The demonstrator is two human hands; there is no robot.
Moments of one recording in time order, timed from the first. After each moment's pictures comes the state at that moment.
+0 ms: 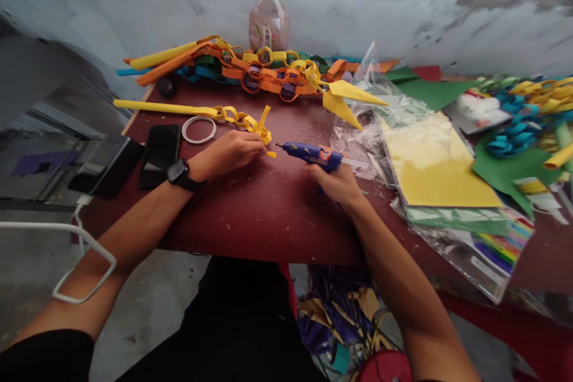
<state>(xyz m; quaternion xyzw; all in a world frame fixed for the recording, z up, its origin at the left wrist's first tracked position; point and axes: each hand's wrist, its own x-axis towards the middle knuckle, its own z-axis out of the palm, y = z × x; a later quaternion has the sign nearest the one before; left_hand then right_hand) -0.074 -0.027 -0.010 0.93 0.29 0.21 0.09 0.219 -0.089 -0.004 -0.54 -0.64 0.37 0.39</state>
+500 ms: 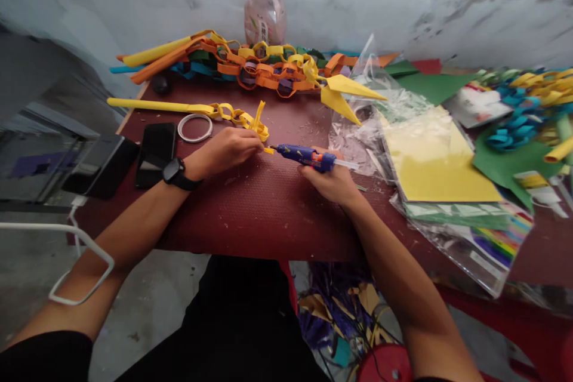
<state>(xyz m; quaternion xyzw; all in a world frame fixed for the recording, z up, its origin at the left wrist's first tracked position) -0.075 -0.028 -0.005 0.93 0.28 0.21 0.08 0.216 -0.097 0.001 -0.54 -0.68 0.34 0.36</state>
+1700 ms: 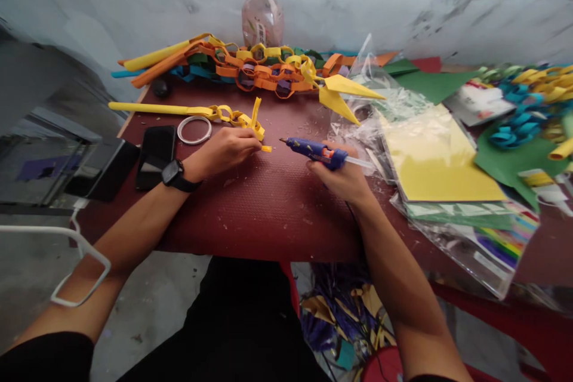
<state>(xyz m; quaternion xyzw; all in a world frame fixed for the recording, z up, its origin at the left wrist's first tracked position) -0.076 -0.030 -0.002 0.93 0.30 0.20 0.05 0.230 -0.094 0.013 -0.54 -0.70 0.28 0.38</state>
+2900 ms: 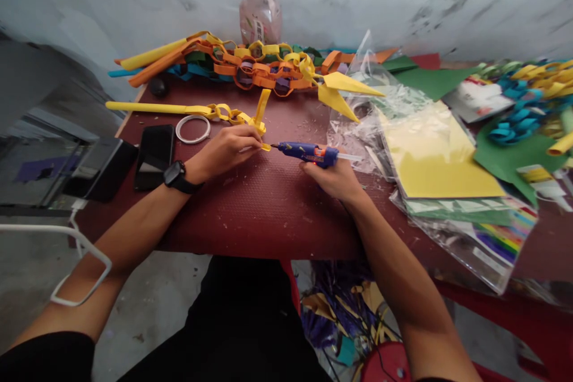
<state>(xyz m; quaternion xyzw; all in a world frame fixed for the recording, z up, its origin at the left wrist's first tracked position) -0.070 -0.027 -0.015 0.91 0.28 0.29 0.12 0.221 -0.094 0.001 -0.53 -0.67 0.35 0.38</state>
